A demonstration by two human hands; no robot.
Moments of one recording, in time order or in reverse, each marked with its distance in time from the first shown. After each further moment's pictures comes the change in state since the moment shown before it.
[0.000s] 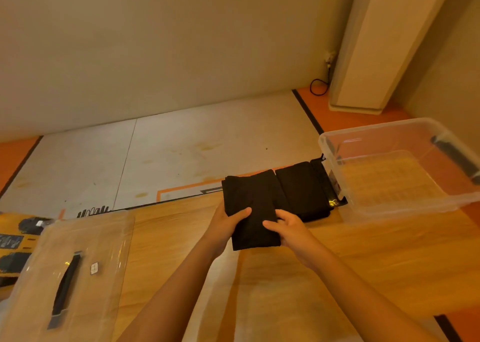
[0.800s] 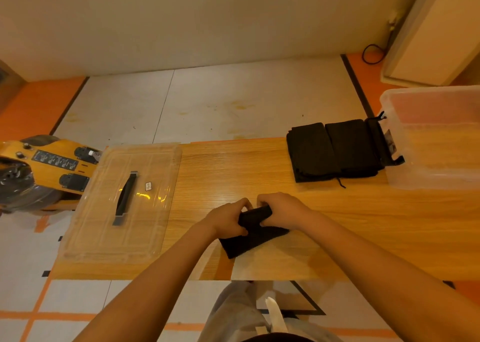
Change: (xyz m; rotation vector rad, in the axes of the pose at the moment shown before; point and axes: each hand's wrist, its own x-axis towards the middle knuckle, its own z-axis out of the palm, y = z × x) left_hand -0.073 -0.072 -0.115 1.162 -0.330 -0.054; right_hand 0.006 0.059 0.093 -1.319 -0.394 -0.281
